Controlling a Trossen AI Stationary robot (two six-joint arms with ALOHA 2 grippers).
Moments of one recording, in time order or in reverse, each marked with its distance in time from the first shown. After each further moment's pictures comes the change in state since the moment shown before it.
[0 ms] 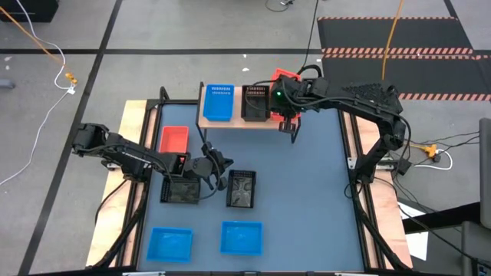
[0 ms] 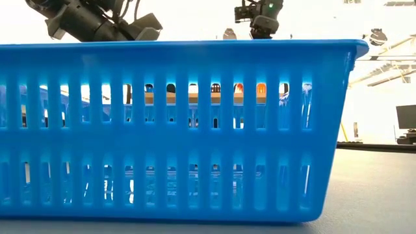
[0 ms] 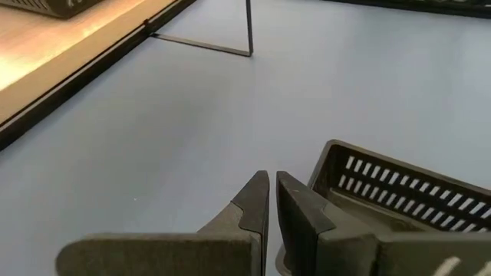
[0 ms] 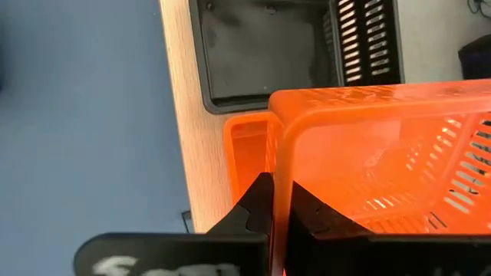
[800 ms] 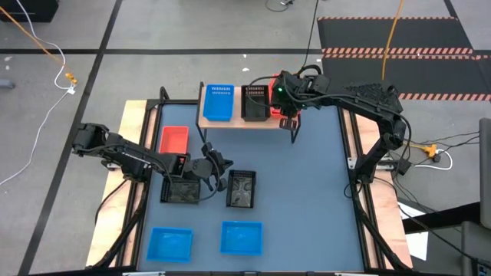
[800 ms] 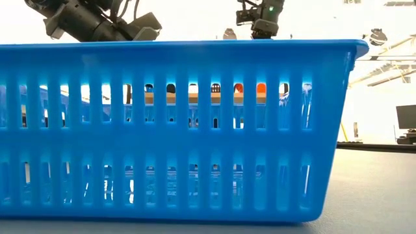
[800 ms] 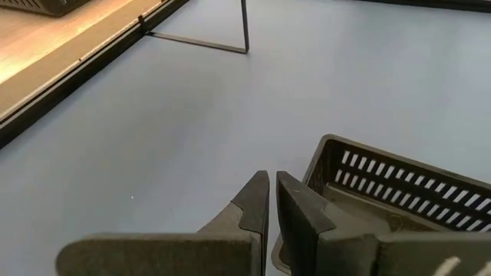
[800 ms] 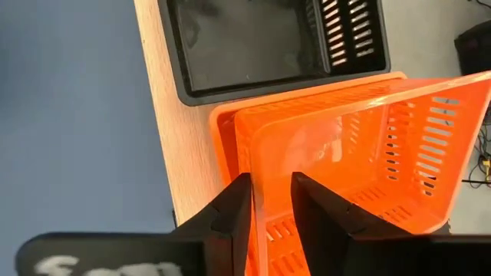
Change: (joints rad) left arm -0.011 0.000 0.000 -0.009 0.000 0.003; right arm -0.033 0.000 0.000 0.004 0.002 -0.004
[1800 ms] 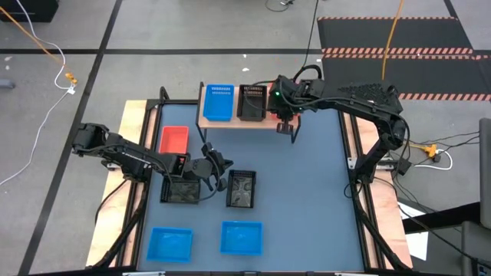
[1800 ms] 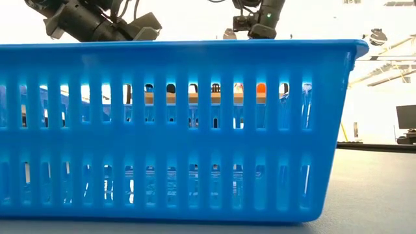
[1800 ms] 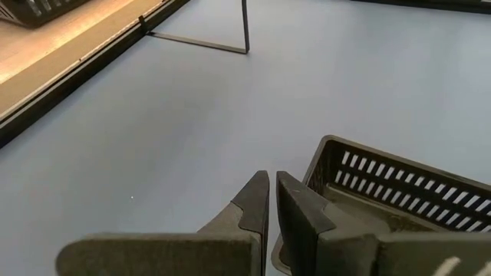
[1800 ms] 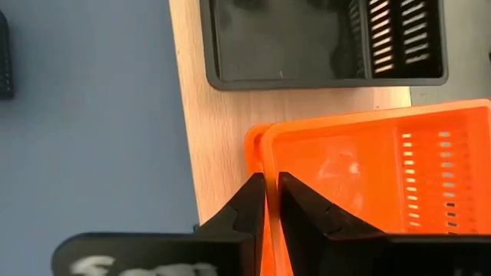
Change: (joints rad) left arm 0.000 0.000 0.000 0.001 0.000 -0.002; right arm 0.008 0.000 -0.086 0.095 -0.080 -0.003
